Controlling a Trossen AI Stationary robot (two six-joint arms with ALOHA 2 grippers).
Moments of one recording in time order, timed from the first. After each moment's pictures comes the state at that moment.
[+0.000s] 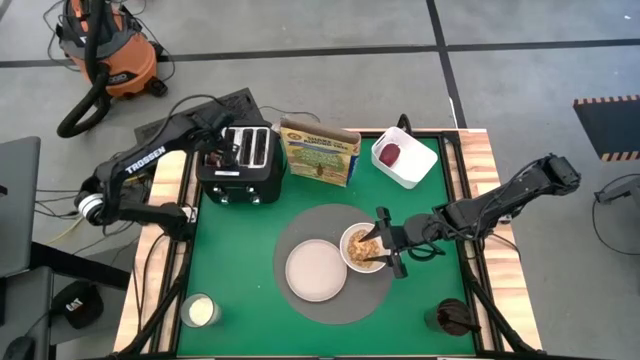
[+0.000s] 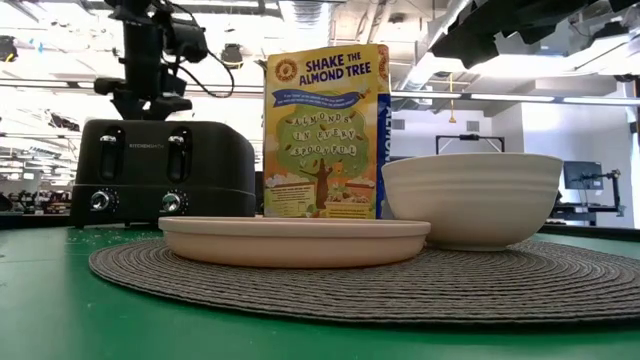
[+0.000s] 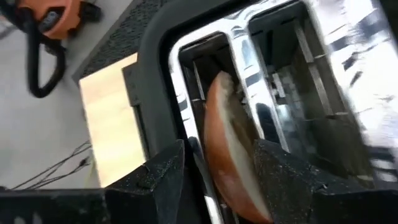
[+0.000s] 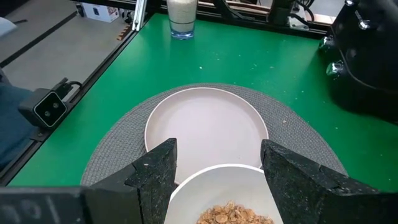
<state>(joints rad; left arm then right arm) 0.87 1.23 1.08 -1.09 -0.43 -0.31 0.35 1.15 0.70 0.00 0.14 0.03</state>
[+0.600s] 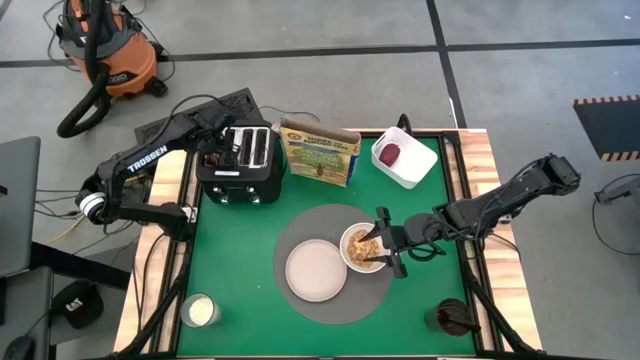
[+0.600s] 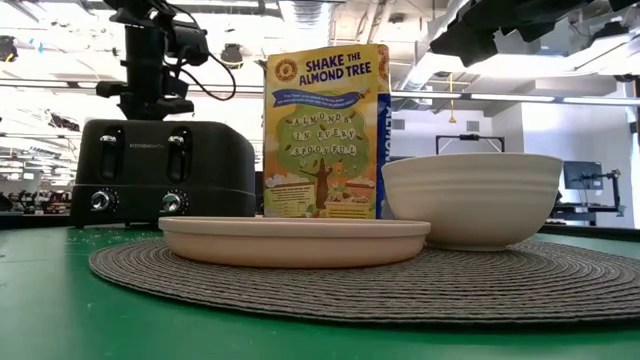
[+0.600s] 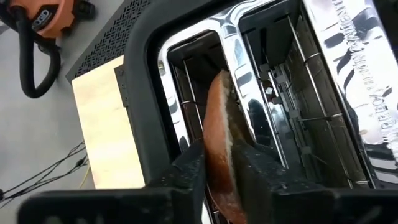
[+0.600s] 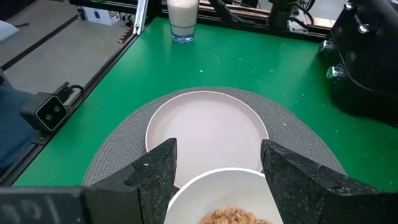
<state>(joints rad) 0.87 1.24 1.08 -1.09 -0.42 -0.30 0.35 1.15 0.70 0.01 0.14 0.03</state>
